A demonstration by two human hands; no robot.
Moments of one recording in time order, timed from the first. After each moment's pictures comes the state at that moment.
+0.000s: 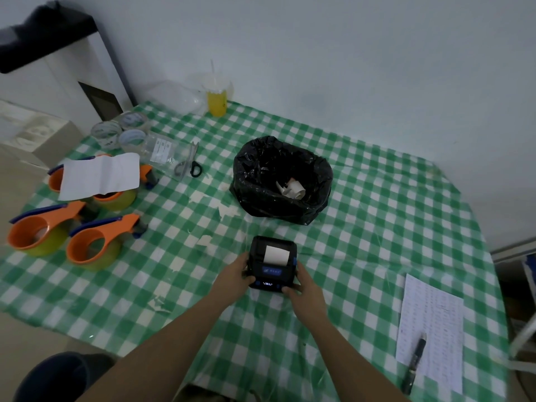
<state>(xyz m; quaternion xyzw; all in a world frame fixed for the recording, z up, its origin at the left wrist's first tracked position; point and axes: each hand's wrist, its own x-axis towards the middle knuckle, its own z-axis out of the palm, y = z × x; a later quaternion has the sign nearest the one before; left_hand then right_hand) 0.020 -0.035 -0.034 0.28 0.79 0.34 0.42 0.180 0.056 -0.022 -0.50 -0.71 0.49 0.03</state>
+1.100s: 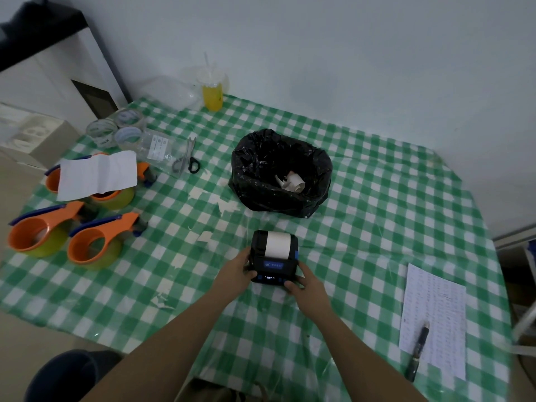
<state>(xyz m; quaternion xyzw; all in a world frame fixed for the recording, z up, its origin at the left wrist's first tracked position) 0.020 -0.036 -0.034 0.31 0.80 0.31 0.40 0.185 0.060 -0.030 -0.52 -0.68 0.52 -0.01</state>
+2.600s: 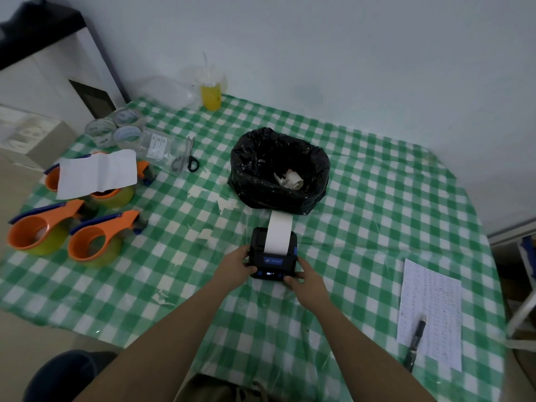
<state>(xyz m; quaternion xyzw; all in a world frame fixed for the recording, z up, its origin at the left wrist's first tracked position) 0.015 -0.033 -0.024 0.25 0.78 0.35 0.45 0.181 0.059 -0.017 -0.52 -0.69 0.49 -0.03</state>
